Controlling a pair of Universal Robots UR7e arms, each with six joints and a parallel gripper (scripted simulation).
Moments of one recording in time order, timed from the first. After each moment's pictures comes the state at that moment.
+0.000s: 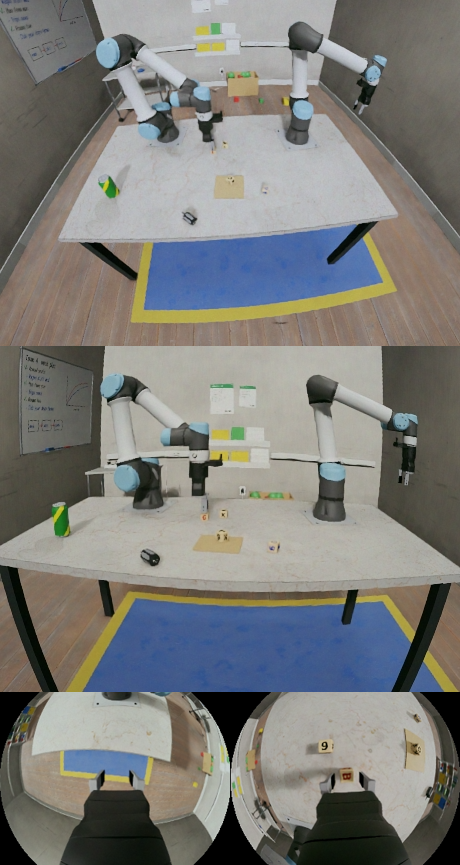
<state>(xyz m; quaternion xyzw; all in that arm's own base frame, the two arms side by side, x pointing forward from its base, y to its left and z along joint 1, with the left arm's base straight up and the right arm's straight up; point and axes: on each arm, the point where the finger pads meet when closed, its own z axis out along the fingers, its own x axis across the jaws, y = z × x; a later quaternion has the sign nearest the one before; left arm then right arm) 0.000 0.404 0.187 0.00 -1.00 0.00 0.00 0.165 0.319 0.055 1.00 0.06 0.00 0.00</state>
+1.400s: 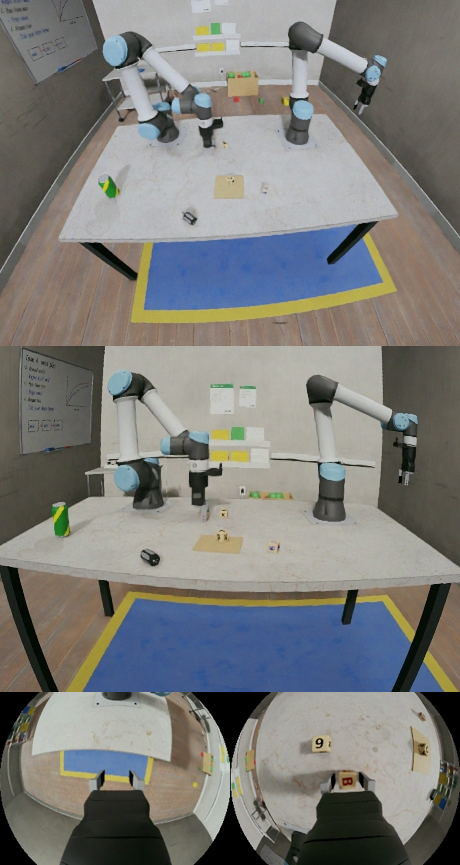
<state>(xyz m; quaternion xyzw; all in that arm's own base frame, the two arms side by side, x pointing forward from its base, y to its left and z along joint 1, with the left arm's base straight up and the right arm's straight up) 0.000 0.404 0.187 0.00 -1.00 0.00 0.00 0.165 0.319 0.018 1.00 0.06 0.00 0.00</state>
